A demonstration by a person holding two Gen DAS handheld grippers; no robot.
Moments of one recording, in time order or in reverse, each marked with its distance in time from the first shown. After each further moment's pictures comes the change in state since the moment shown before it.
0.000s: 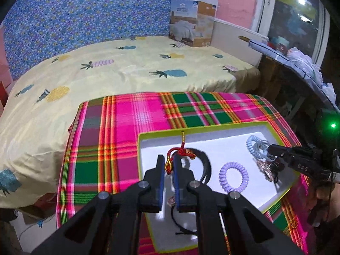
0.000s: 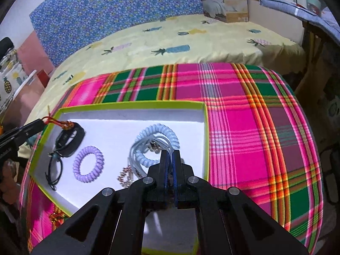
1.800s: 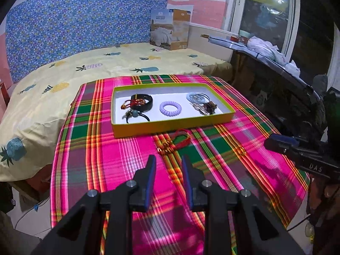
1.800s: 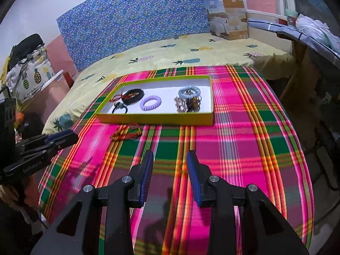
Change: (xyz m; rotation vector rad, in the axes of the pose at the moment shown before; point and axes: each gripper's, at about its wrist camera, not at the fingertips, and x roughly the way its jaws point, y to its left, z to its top) left arm -0.137 -0.066 -0.133 0.073 -0.058 -0.078; right arm -0.156 0.049 -0.144 -0.029 -0.136 0.060
